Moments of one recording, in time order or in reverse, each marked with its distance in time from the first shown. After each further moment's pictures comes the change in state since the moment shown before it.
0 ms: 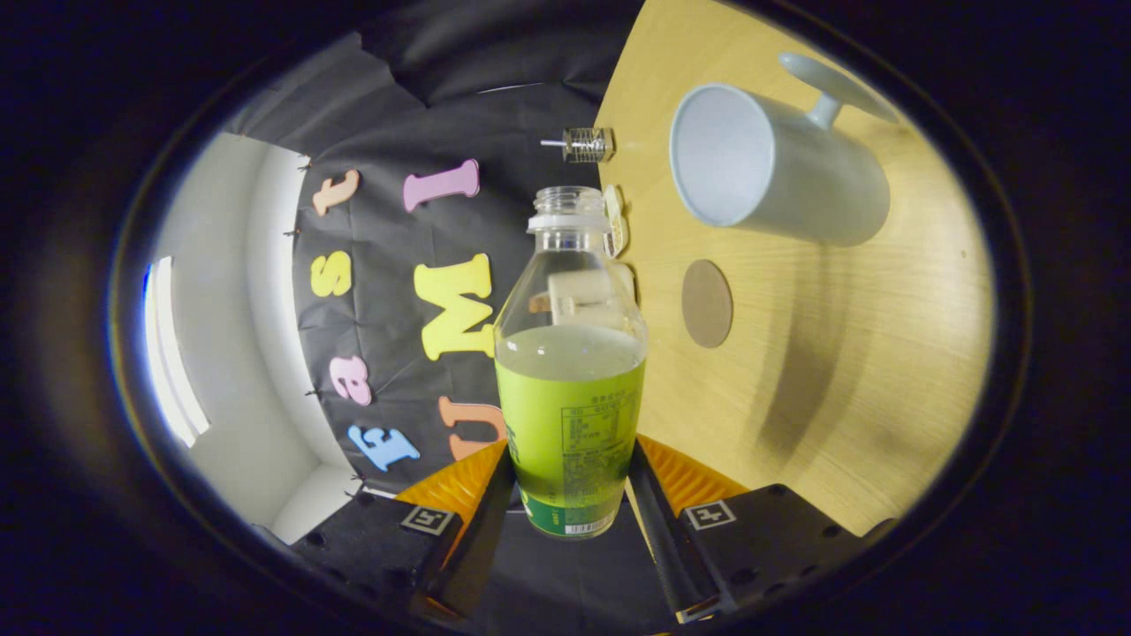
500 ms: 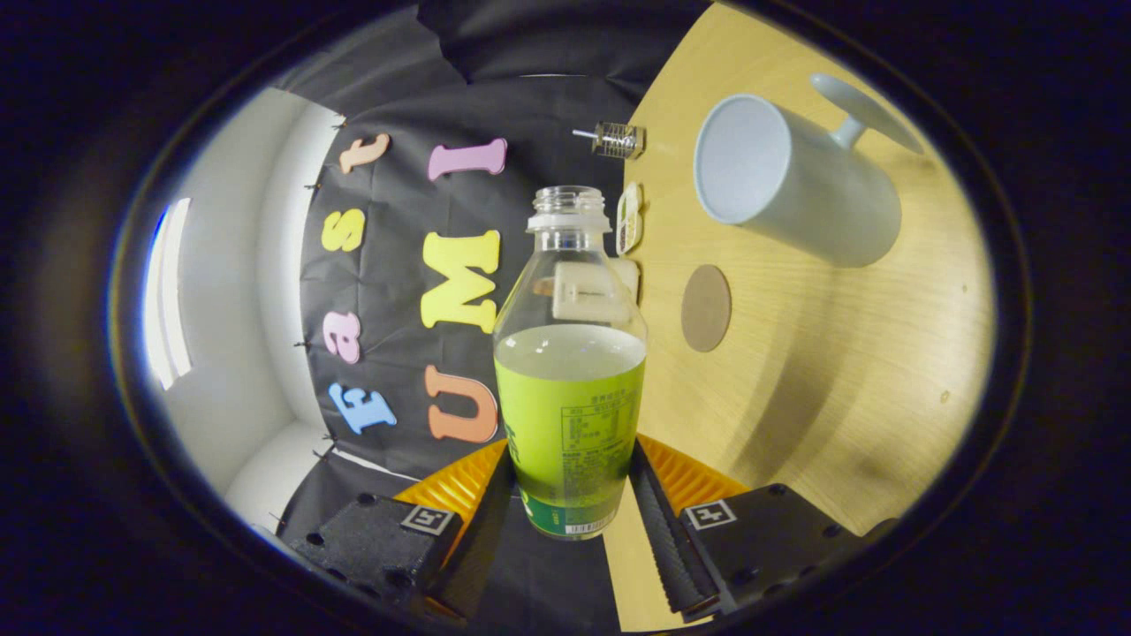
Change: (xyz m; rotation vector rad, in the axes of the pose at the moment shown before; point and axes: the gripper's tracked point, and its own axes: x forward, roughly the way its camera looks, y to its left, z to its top) arm -0.003 -0.016 -0.007 -0.159 0.024 -0.028
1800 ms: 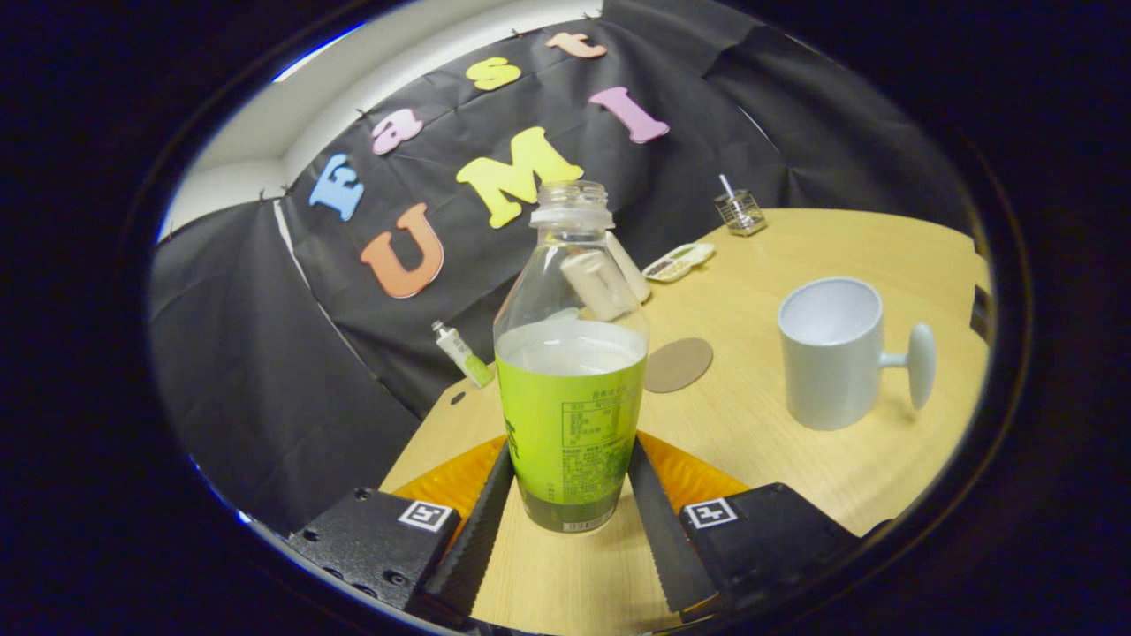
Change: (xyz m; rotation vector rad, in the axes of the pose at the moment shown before) arm -0.030 -0.057 -0.020 -0.823 0.092 -0.304
